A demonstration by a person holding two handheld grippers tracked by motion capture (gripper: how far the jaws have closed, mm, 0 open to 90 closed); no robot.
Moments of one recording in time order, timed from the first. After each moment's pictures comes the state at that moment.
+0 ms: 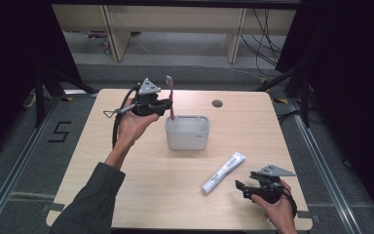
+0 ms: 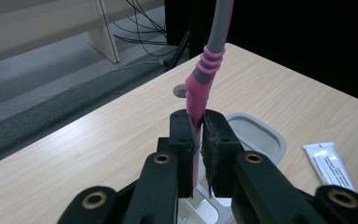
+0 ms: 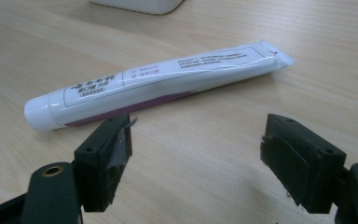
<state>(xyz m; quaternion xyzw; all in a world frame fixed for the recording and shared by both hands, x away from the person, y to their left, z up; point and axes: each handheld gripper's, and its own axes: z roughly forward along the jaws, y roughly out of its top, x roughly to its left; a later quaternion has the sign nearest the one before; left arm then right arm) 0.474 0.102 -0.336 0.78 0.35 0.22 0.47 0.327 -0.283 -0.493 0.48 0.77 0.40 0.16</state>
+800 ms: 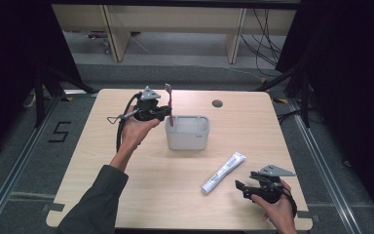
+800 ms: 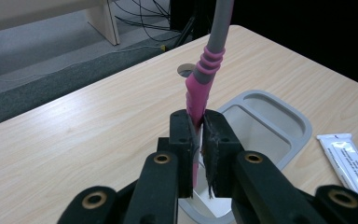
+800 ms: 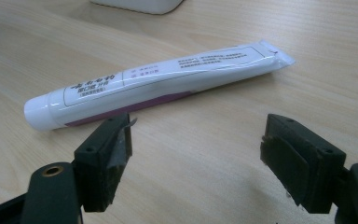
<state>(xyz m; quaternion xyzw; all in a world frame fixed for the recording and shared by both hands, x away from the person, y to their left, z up) 0.486 0.105 -0.371 0.78 0.38 0.20 0.46 0.328 -0.282 -0.494 0.48 0.77 0.40 0.15</state>
